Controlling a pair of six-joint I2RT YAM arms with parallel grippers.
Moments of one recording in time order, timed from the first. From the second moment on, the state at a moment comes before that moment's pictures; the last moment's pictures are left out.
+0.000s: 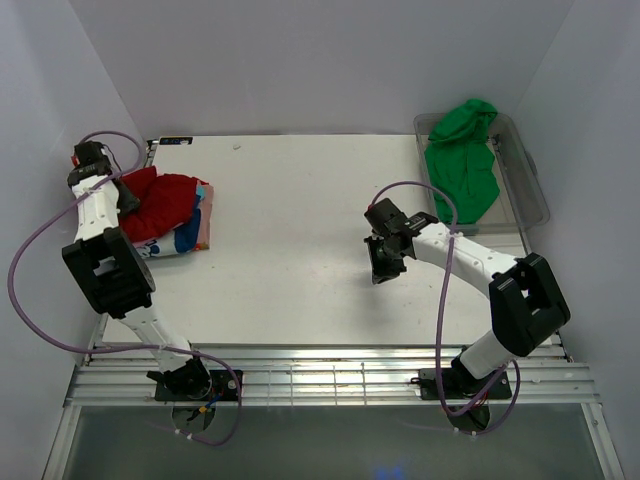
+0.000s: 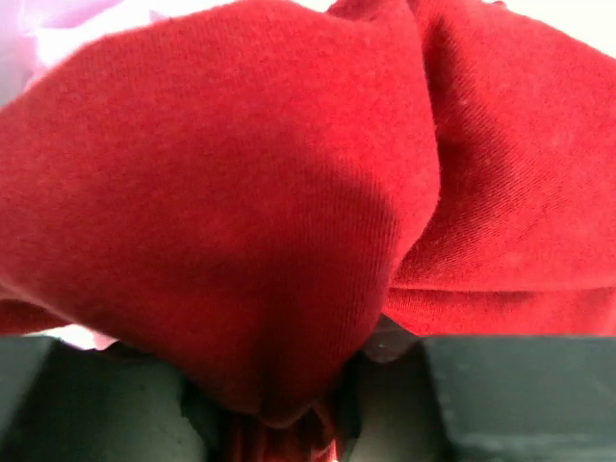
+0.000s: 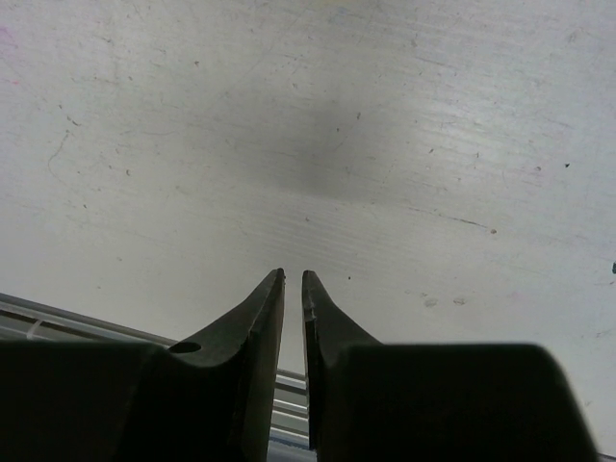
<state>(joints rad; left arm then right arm) 0.44 1.86 1.64 -0.79 -0.15 -0.22 0.64 1.56 1.06 -0.75 -0.05 0.43</state>
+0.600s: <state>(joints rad) 0.43 1.43 1.51 -0.56 -0.15 -0.35 0.64 1.52 1.06 -0.76 -0.03 0.44</state>
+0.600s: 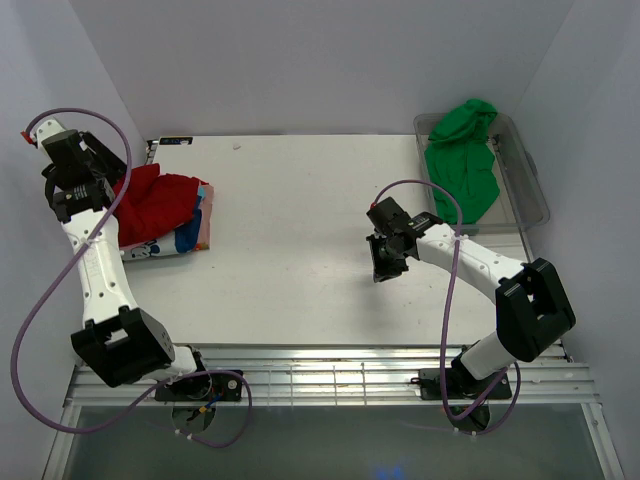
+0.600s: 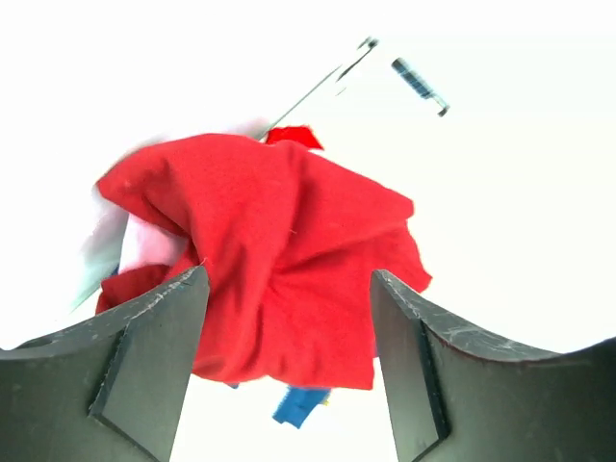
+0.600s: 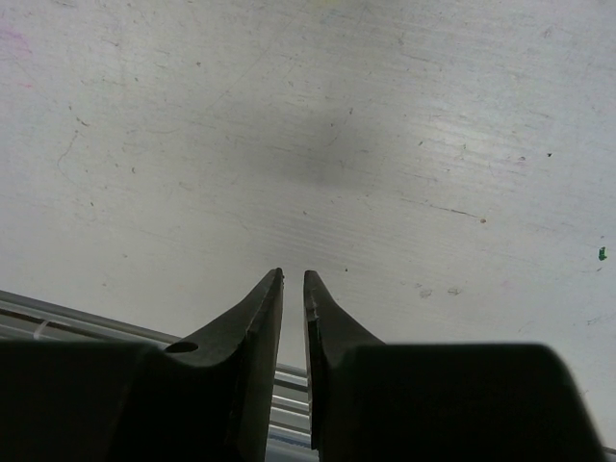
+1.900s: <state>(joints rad) 0.39 1.73 1.44 -0.48 -0.23 -0.44 0.66 1.47 1.04 -0.83 -0.01 0.50</state>
